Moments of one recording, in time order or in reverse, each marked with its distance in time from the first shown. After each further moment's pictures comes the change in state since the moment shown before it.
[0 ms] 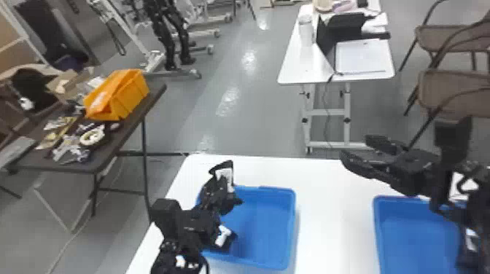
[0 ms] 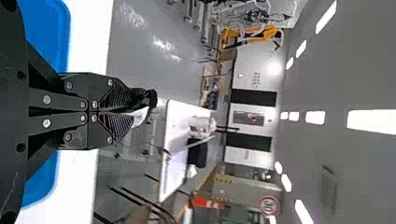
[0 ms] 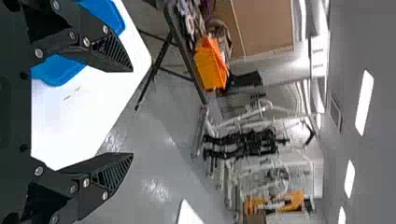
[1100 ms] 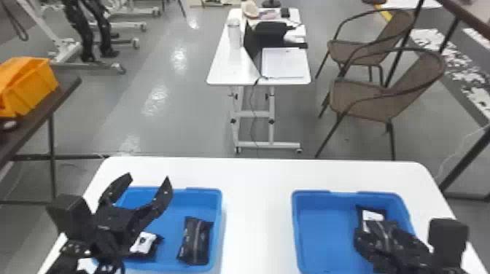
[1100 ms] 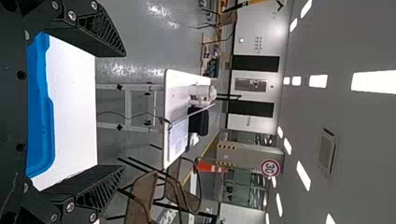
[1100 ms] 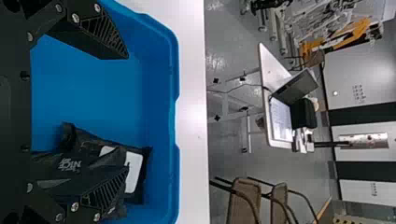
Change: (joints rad) left arm -0.042 0.000 0.029 -0.033 0.032 0.060 -0.178; right arm 0.495 0.117 -0.374 -0.248 0.147 0.084 -0.247
